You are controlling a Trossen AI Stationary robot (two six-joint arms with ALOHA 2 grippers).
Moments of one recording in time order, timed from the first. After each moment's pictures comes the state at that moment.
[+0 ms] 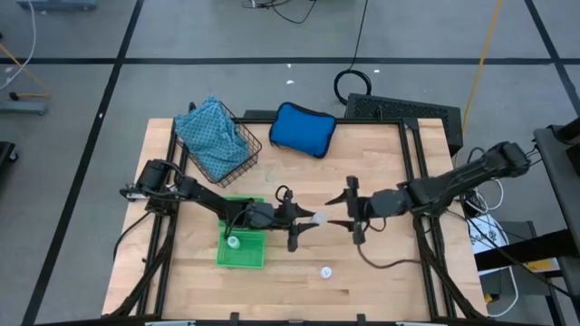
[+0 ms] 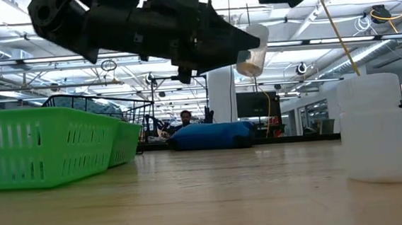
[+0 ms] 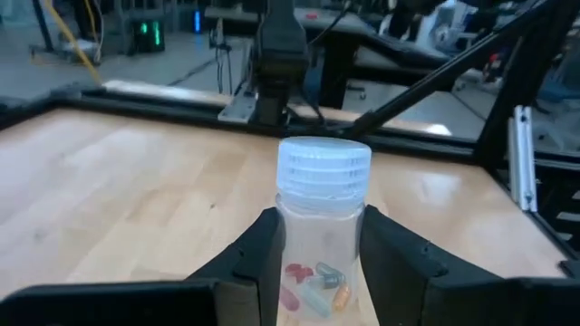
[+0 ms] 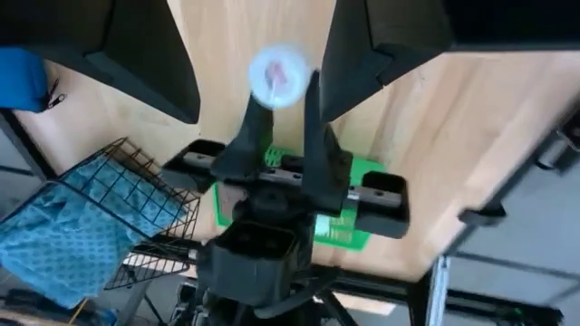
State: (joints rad) left arm -0.23 1.91 0.90 0.88 -0.26 -0.16; right arm 0.35 1.13 0.80 -0.10 0.29 -0.01
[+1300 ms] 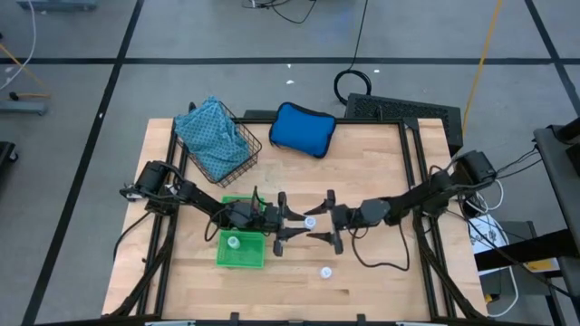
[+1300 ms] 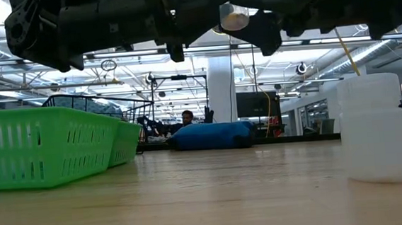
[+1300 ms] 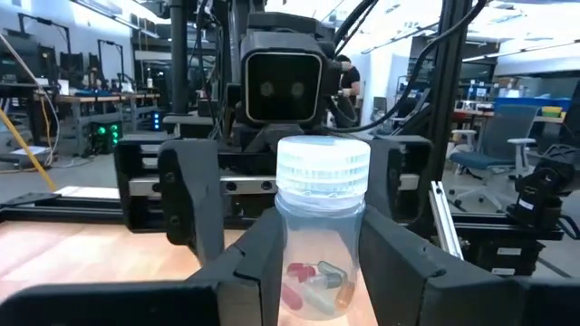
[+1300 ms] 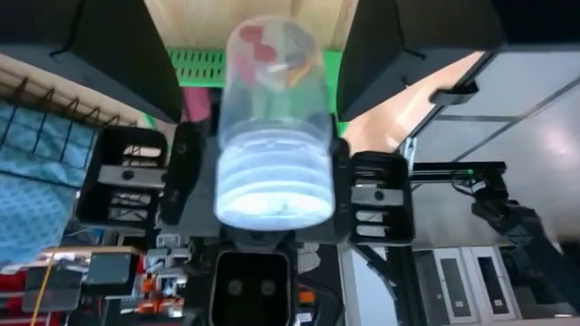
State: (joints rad) left arm -0.26 1.91 0.76 1.32 -0.17 -0.04; right arm 0.31 1.58 0.53 1.04 0.18 0.08
